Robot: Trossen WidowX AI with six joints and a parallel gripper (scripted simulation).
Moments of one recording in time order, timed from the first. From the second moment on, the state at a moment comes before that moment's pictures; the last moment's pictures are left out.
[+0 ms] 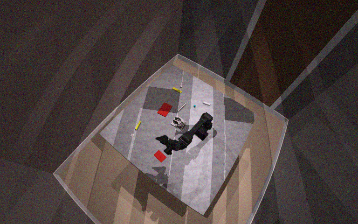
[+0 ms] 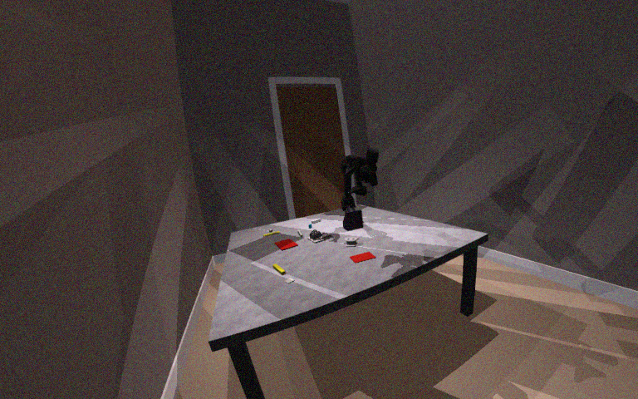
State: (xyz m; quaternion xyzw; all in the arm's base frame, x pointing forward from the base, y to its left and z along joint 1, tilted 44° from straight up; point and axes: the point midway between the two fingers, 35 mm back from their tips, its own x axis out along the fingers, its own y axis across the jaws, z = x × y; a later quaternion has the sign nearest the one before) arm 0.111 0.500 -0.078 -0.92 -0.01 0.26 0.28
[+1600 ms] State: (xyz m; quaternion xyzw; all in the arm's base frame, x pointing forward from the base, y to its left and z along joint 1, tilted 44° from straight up) arm 0.141 0.380 -0.143 -0.80 0.29 0.33 0.40
